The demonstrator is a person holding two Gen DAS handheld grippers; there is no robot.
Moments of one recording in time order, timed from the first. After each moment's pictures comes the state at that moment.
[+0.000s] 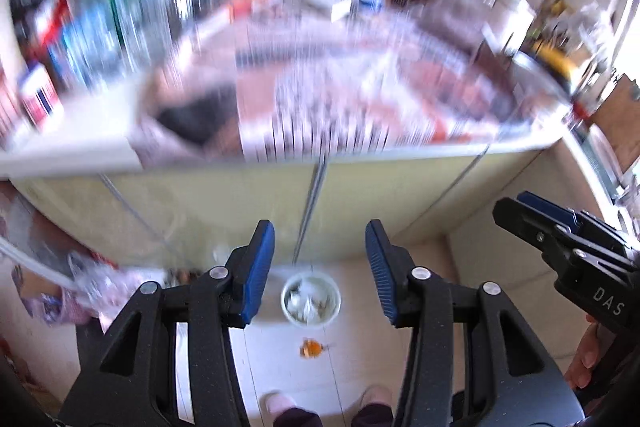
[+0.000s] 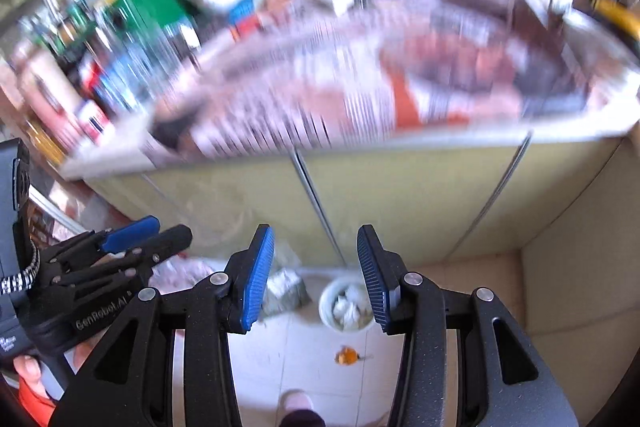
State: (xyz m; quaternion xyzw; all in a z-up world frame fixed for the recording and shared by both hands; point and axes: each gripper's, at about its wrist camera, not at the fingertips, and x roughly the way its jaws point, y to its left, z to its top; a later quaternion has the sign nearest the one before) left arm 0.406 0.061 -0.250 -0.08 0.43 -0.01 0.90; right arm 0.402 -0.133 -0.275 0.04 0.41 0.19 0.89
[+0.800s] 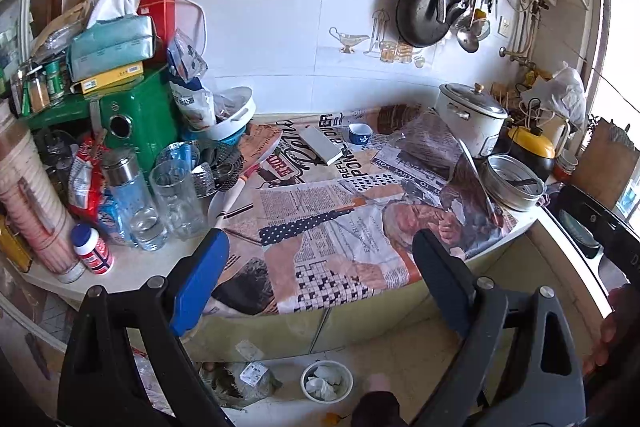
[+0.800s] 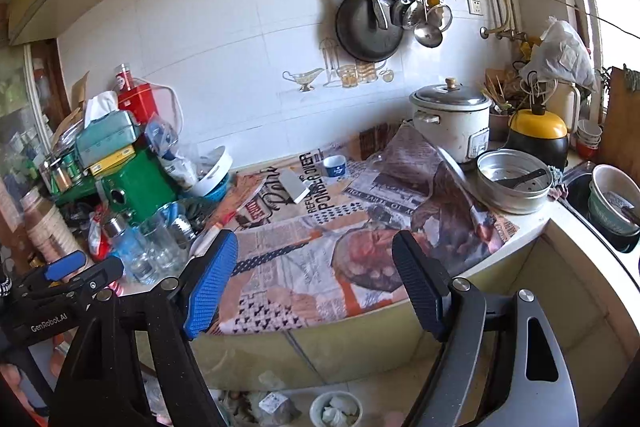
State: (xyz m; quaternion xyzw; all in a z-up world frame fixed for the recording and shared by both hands) left arm 0.440 0.089 -0.077 -0.05 0.31 -0.01 0.95; right arm 0.403 -0.156 -0.111 0.08 0.23 0.07 0.97
